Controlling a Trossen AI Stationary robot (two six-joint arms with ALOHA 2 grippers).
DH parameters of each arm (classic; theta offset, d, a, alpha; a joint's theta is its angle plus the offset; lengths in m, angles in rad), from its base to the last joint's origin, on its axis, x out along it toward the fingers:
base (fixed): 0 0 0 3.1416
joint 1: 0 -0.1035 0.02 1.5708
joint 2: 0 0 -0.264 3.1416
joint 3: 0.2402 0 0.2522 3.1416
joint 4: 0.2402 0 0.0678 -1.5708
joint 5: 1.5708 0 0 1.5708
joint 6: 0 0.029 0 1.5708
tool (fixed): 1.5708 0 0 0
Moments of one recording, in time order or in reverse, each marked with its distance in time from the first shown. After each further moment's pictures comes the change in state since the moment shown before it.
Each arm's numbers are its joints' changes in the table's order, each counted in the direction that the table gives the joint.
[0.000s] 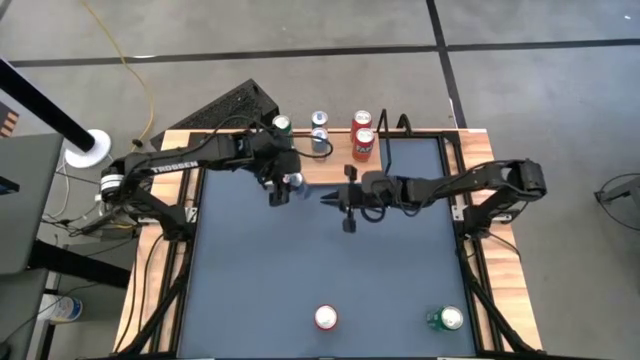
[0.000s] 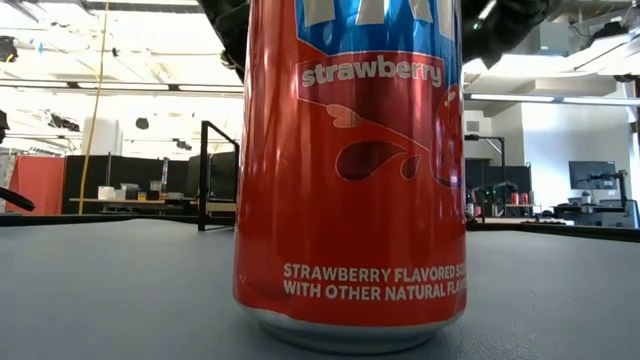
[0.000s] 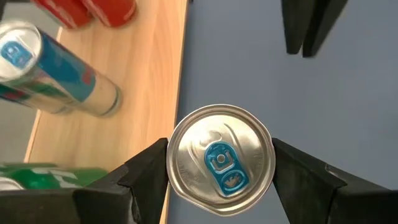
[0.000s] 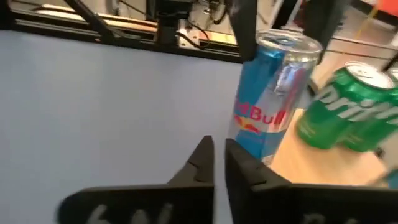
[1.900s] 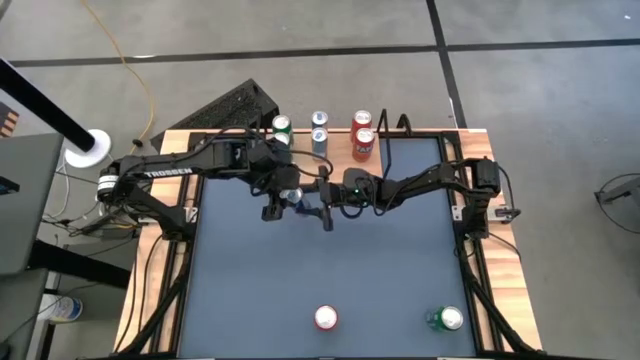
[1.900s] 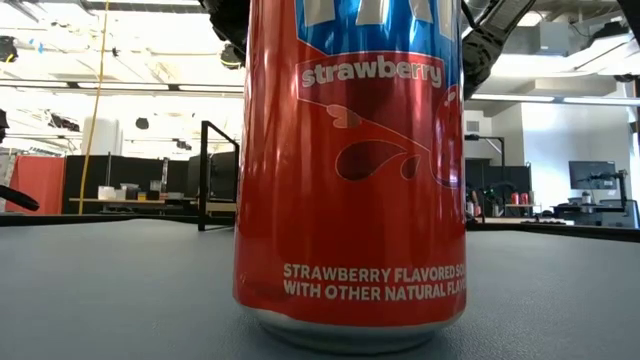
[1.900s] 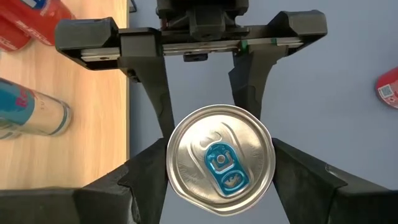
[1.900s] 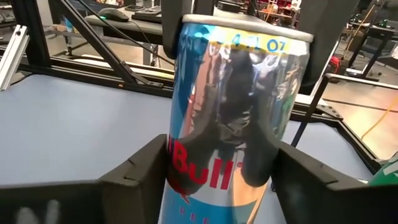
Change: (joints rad) left arm 0.115 -0.019 0.040 0.089 0.061 -0.002; right arm 0.090 0.342 0.109 -0.455 -0.253 -0.026
